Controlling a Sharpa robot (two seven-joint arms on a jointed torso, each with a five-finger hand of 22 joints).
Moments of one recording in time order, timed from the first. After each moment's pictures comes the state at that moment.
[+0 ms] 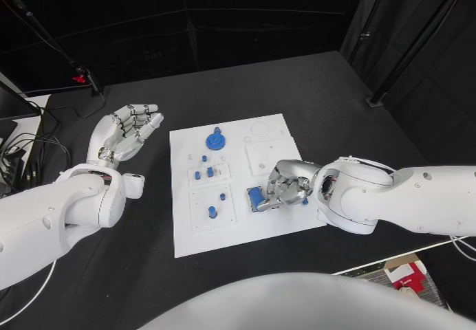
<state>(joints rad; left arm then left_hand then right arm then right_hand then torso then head) 1.23 -0.68 -0.24 1.35 -0.24 -0.57 0.68 1.28 0.06 -0.14 0.29 0.22 0.48 0.16 0.55 0.07 0.59 0.23 0.52 0.07 0.38 0.23 0.69 0.09 0.13 0.57 0.29 0.07 0.54 1.08 -1.21 -0.14 2.05 -1.31 -0.34 -0.53 1.28 -0.07 -0.12 0.29 0.05 1.02 0.08 0.51 0.27 1.47 0.02 1.57 1.31 1.46 -0.04 1.57 1.31 0.01 1.47 0.08 1.57 1.31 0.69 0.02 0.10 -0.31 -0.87</state>
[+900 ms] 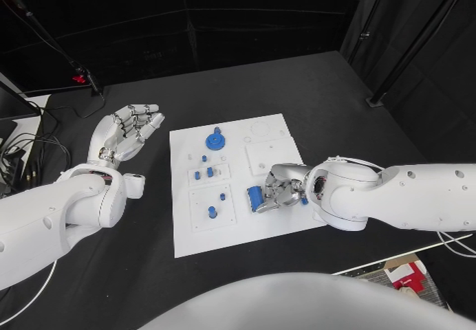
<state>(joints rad) 1.23 -0.67 -0.24 1.35 -0.24 -0.57 0.68 1.28 0.06 -0.14 0.29 0.22 0.48 0.16 0.55 0.07 0.59 0.23 0.52 0.07 0.38 0.23 0.69 0.09 0.13 0.57 0.29 0.07 0.54 1.08 -1.15 -0.14 2.00 -1.32 -0.26 -0.58 1.36 -0.01 -0.10 0.27 0.05 0.99 0.07 0.55 0.31 1.47 0.01 1.57 1.31 1.47 -0.04 1.57 1.31 0.01 1.46 0.07 1.57 1.31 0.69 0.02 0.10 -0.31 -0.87</state>
